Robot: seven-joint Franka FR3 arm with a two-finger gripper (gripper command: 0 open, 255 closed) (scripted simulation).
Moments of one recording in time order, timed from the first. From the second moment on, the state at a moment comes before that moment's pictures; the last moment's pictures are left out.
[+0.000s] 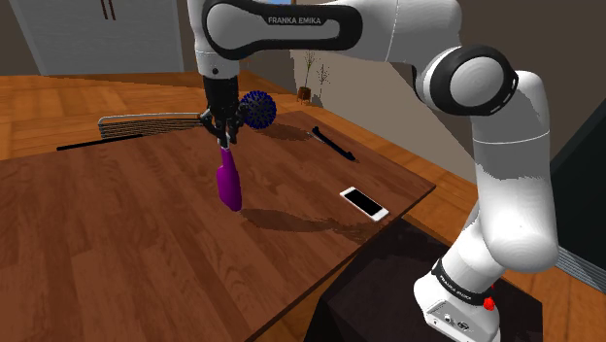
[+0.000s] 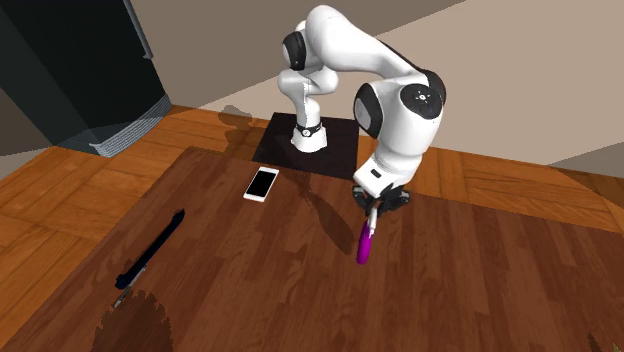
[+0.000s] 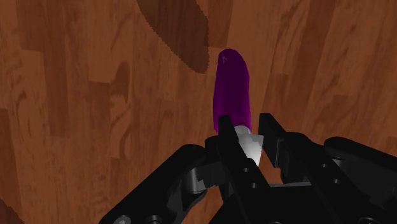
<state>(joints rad) 0.21 0.54 0.32 -1.20 -0.17 1.62 0.45</state>
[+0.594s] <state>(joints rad) 0.23 0.57 0.32 -1.02 -0.18 1.47 0.44</state>
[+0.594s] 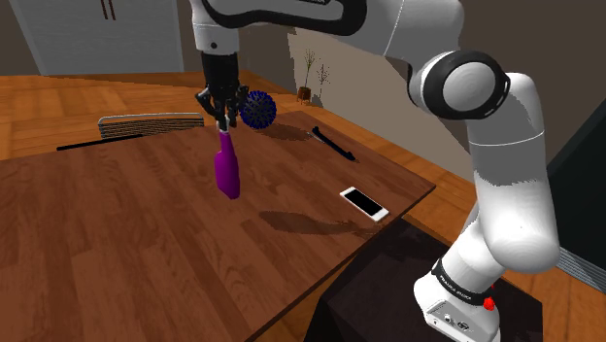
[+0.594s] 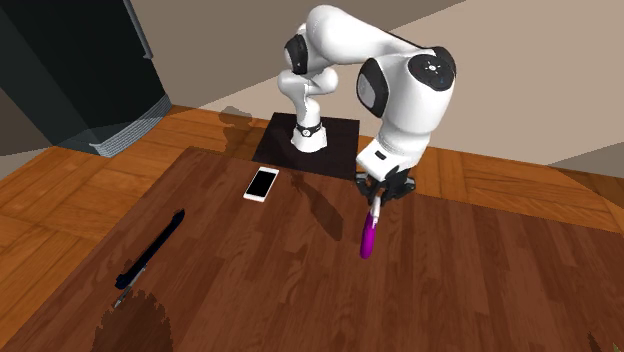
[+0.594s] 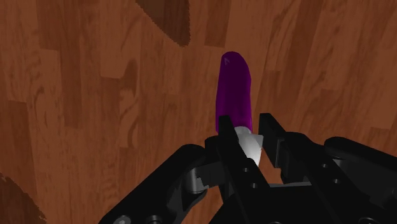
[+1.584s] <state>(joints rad) 0.13 0.42 0.31 -1.12 -0.15 1.43 0.35</state>
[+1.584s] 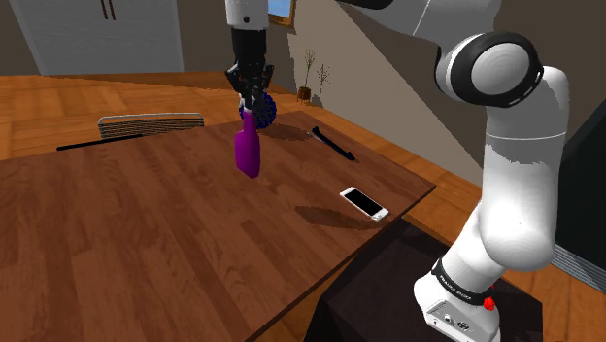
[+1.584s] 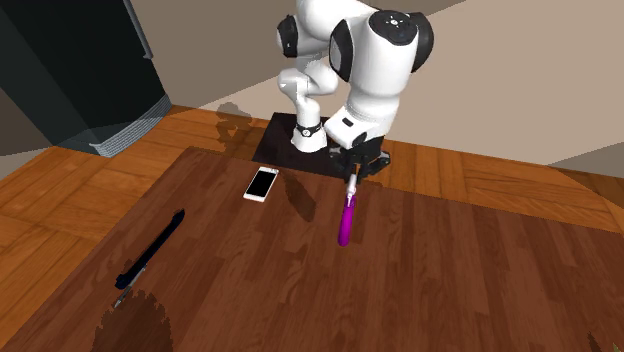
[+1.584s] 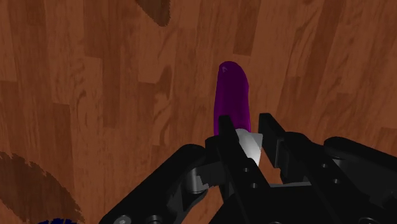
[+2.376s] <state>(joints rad) -0.08 0.12 0.23 -1.54 -0.07 1.56 0.09</state>
